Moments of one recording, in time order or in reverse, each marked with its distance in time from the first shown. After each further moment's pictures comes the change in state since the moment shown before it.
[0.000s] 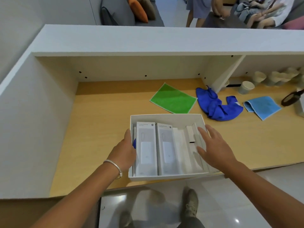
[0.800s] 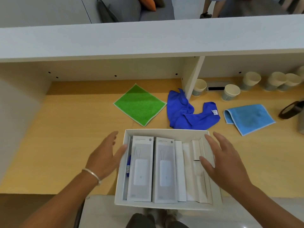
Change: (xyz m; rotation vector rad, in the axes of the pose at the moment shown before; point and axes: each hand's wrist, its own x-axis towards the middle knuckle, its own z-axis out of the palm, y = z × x) left_hand 0.051 0.163 0.122 0.013 0.265 -0.044; right_hand 0.038 0.249 -0.053 0.167 0.076 -0.132
